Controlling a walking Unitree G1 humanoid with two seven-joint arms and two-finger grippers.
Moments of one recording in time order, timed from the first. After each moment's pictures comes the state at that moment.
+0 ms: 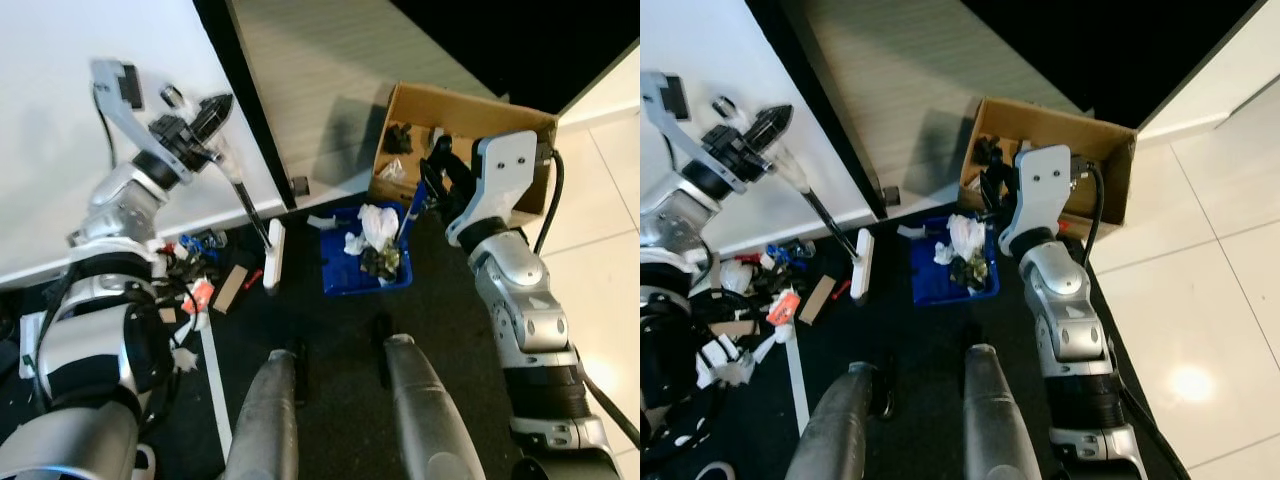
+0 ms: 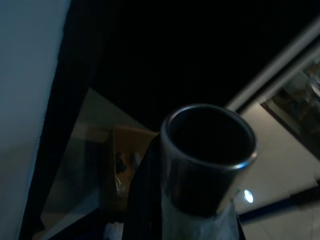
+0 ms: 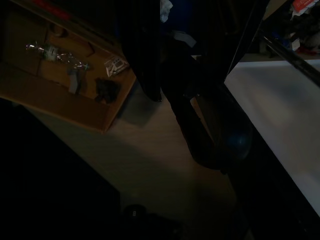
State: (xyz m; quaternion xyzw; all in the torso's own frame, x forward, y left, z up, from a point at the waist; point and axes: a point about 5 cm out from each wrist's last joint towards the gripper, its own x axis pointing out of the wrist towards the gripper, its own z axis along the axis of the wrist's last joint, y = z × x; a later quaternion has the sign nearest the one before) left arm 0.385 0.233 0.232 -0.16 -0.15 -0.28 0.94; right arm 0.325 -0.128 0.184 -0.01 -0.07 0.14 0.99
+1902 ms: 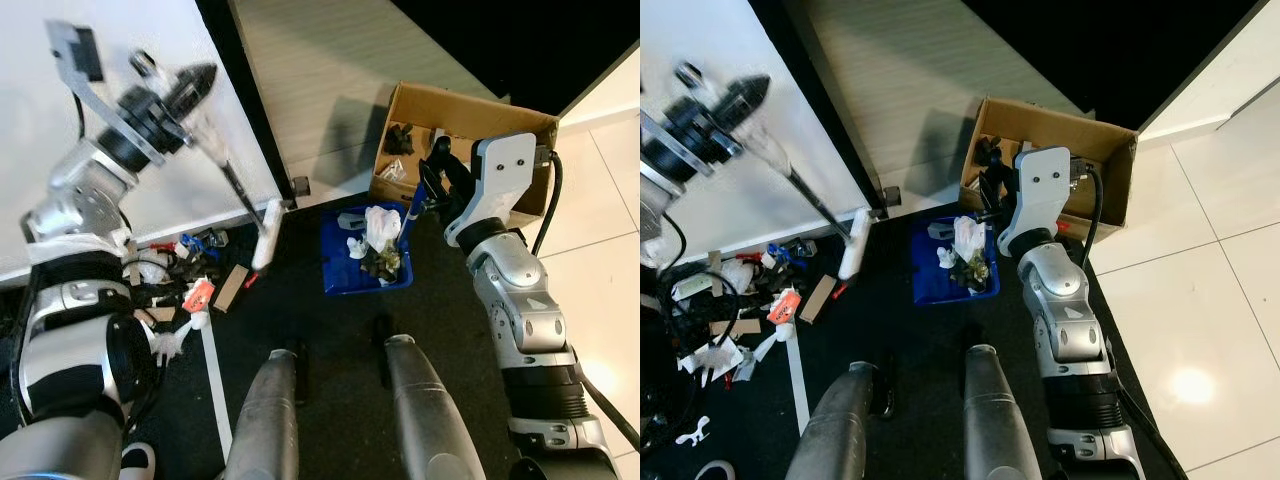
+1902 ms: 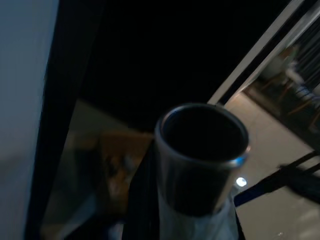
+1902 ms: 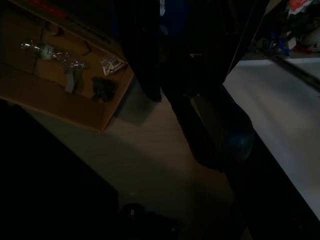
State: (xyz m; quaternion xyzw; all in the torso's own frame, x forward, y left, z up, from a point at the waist) left arm 0.366 0.249 0.252 -0.11 -0.14 -0.35 0.92; right arm 0.327 -0.127 0.183 -0.01 -0.07 0.15 0.99
